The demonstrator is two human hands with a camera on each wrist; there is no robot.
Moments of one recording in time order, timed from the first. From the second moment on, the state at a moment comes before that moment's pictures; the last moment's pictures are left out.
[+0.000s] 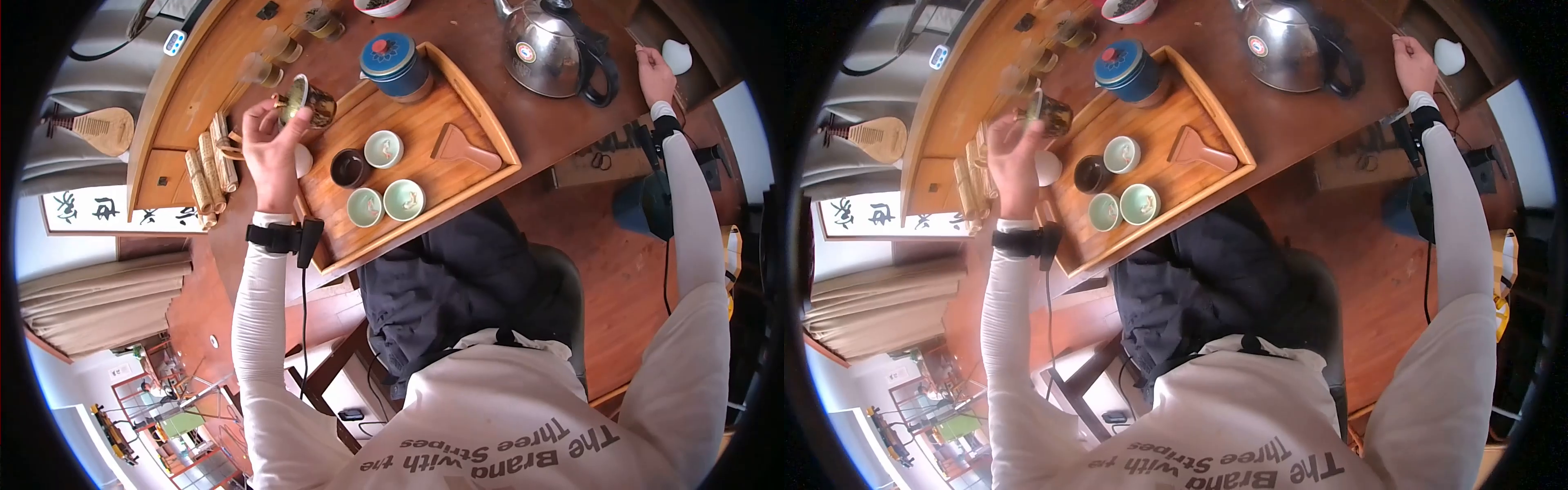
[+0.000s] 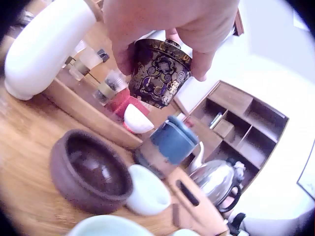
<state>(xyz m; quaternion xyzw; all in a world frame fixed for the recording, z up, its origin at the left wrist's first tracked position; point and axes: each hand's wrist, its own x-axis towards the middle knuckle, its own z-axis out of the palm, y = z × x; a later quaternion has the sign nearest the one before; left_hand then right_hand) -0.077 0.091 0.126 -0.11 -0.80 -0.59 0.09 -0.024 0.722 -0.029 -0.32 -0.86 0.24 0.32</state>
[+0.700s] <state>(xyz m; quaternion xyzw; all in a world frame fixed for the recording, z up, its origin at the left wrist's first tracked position) -0.033 0.098 0.201 -0.34 -0.93 -0.11 0.07 -0.028 0.733 -0.036 -0.31 -0.86 0.25 0.31</state>
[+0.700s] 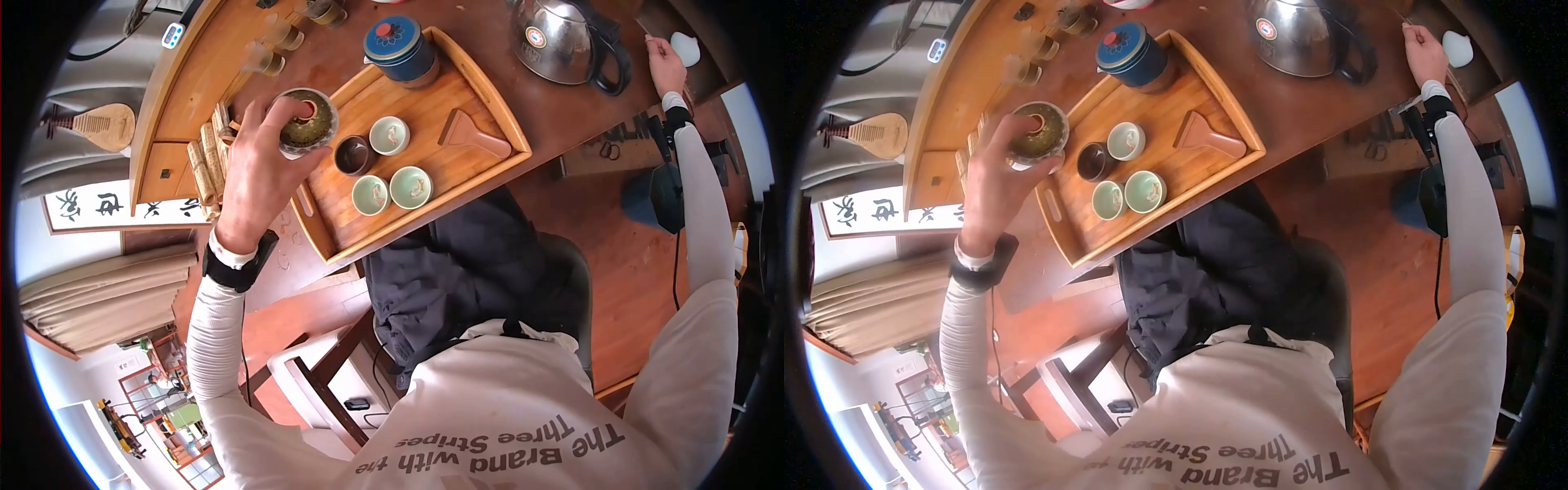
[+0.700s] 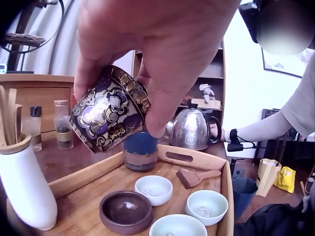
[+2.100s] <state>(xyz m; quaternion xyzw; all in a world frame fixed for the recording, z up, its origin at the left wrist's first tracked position) -0.016 0.146 0.152 -0.59 -0.74 0.25 0.22 -0.037 0.771 -0.062 -0.29 -0.87 0.26 0.31</state>
